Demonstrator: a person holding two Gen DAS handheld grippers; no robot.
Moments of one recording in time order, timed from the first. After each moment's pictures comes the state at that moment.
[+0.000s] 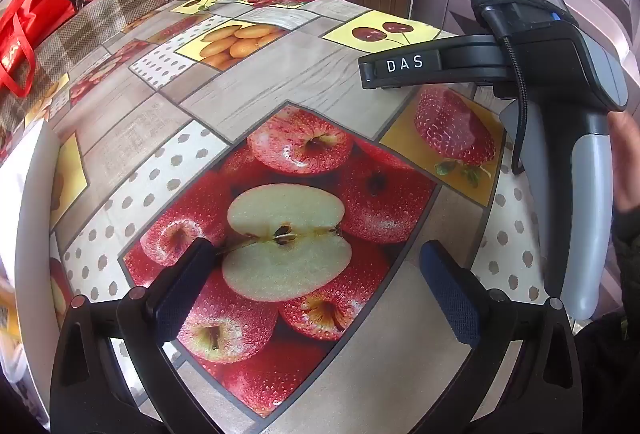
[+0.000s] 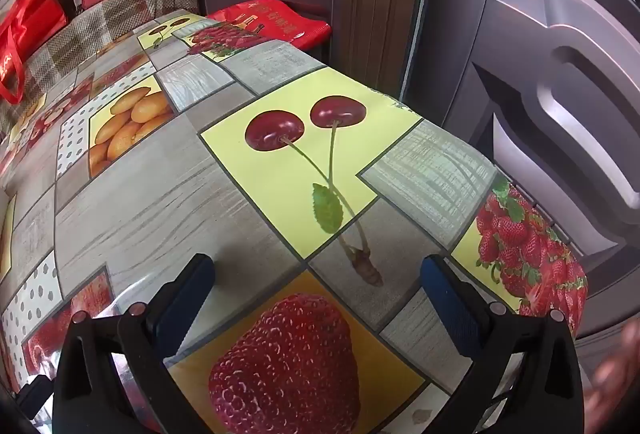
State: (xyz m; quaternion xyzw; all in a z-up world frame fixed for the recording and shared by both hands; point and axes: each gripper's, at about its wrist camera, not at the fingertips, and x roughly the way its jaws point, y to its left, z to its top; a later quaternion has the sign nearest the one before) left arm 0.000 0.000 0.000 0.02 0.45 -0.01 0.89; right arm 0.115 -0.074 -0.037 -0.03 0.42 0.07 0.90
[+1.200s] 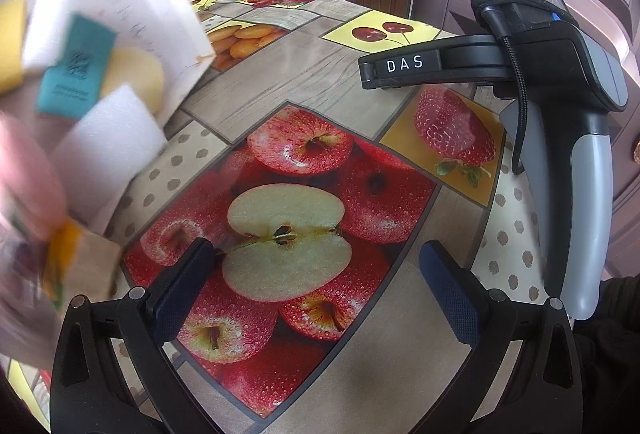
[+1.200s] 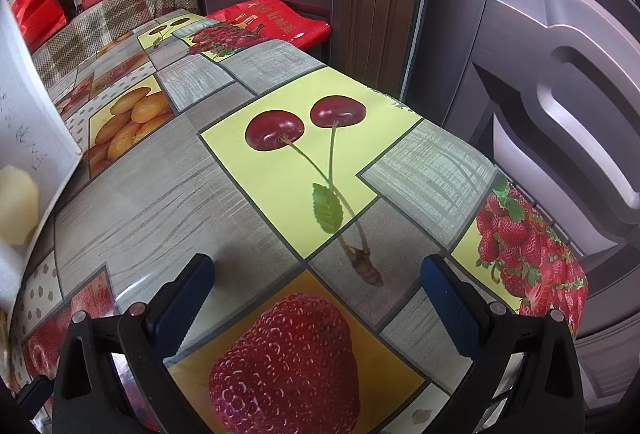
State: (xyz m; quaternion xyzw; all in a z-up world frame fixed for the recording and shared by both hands) left arm 0.000 -0.002 -0.001 0.02 0.45 -0.01 0.89; right arm 0.115 -0.074 -0.037 -0.03 0.42 0.07 0.90
